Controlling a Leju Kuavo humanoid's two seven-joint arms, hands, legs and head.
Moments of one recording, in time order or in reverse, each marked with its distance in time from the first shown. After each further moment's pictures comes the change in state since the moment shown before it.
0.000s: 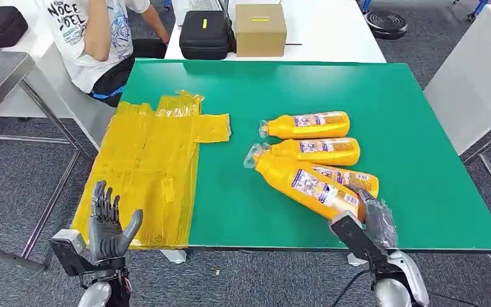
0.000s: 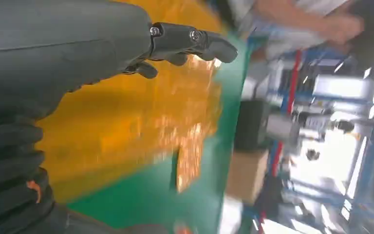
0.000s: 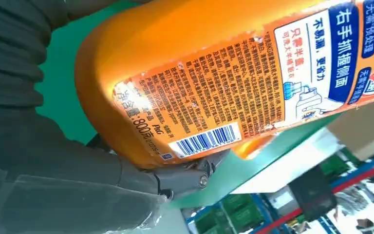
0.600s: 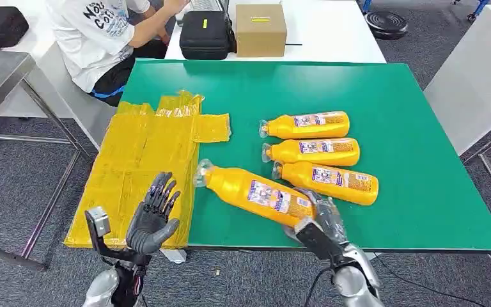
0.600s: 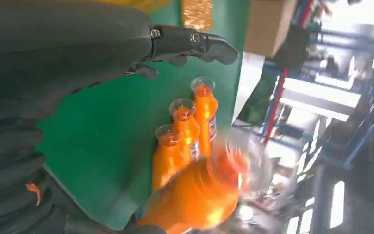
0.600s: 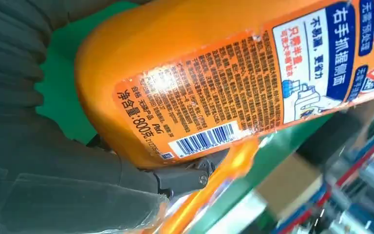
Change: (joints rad) left arm -0.082 0.072 -0.174 0.019 0.040 -0.373 0.181; right arm -0.160 0.110 0.156 0.333 -0.082 0.017 -0.252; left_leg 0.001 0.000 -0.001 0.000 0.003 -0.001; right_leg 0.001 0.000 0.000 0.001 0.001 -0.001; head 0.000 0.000
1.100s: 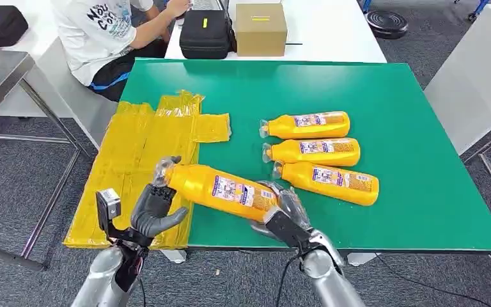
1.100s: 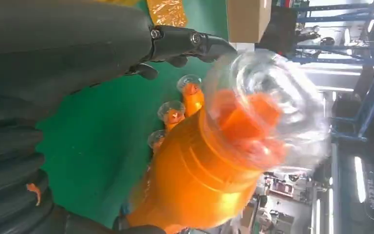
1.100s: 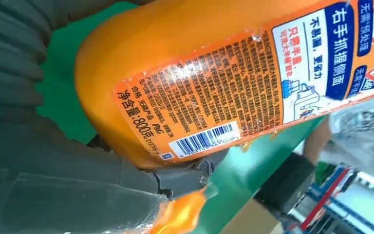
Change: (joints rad) left arm -0.114 0.030 -0.034 0.076 -0.076 -0.017 -0.036; right arm -0.123 0.084 0.096 0.165 -0.054 0.031 -0.045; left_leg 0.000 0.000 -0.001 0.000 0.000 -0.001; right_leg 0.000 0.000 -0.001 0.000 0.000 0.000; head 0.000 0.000
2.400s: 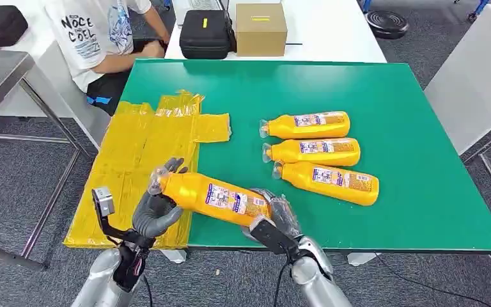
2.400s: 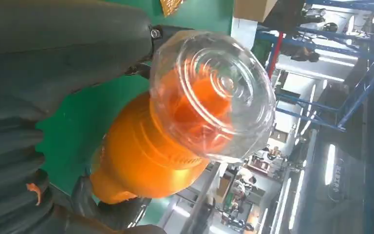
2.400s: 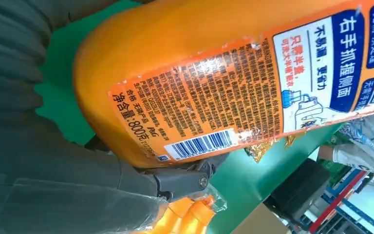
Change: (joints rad) left arm 0.002 0.002 -0.014 0.024 0.187 -0.086 0.057; right arm -0.009 0.031 0.024 0.127 0.095 -0.142 -0.011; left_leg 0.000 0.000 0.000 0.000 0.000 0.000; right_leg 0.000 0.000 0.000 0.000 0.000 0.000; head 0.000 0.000
